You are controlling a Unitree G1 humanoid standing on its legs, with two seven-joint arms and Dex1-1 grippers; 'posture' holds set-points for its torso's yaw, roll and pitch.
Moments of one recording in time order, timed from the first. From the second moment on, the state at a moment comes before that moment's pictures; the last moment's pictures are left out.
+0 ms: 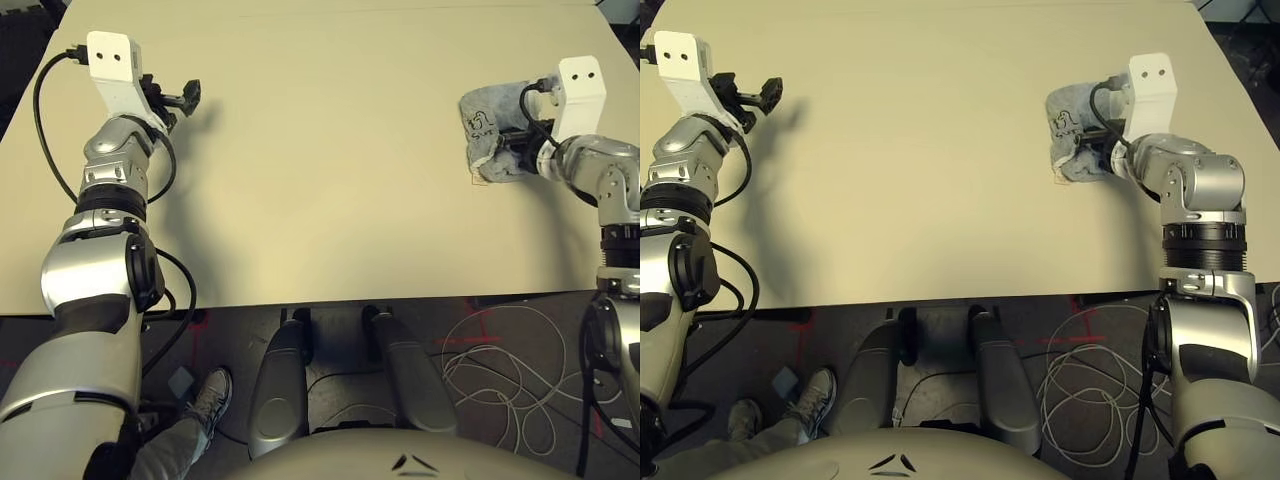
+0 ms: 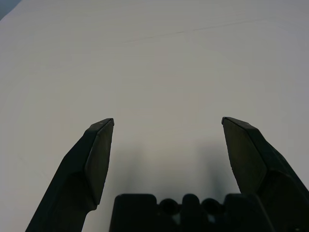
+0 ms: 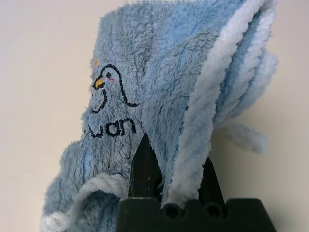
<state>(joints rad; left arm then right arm) -1.15 0.61 0.19 1.27 -0.14 -0.16 -0.42 -0.81 -0.58 -0.16 0.30 0.31 0.90 0.34</state>
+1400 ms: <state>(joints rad) -1.15 0.52 0.20 1.27 -0.10 -0.15 -0.43 -0.79 -0.63 -0.33 0.53 0.27 0.30 0.43</state>
